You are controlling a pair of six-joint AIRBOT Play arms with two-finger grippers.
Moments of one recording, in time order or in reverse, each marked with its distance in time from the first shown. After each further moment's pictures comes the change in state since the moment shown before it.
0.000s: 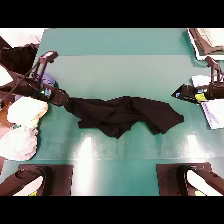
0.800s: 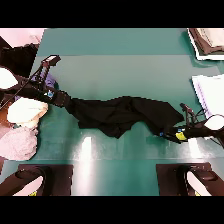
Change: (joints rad) left arm 0.000 -0.003 -0.035 0.004 0.047 0.006; right arm 0.153 0.262 -0.588 0.052 -0.050 0.175
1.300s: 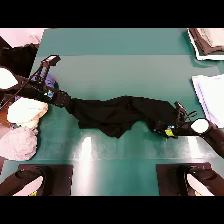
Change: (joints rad) left arm 0.000 0.000 0.000 0.000 -0.001 0.000; right arm 0.161 -0.107 -0.039 0.006 -0.333 0.118
